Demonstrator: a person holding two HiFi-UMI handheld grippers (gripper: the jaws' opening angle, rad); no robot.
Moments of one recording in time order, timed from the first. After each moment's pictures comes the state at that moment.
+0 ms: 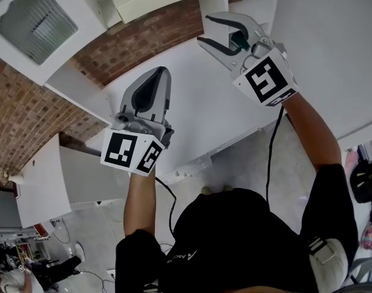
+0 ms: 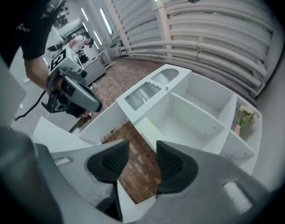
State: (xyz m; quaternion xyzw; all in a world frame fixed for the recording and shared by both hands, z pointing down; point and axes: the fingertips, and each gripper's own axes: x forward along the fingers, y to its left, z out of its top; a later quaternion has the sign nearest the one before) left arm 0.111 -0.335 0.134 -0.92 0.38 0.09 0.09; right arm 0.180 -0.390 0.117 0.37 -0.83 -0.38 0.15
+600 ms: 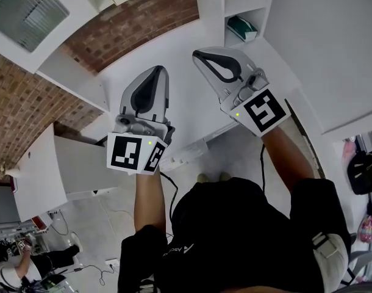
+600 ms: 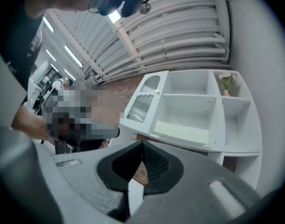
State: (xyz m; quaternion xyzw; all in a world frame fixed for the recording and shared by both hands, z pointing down) left arm 0.108 -0.304 0.171 -0.90 0.40 0.09 0.10; right arm 0.159 -0.314 0.174 0.38 -0.90 -0.20 -0.02
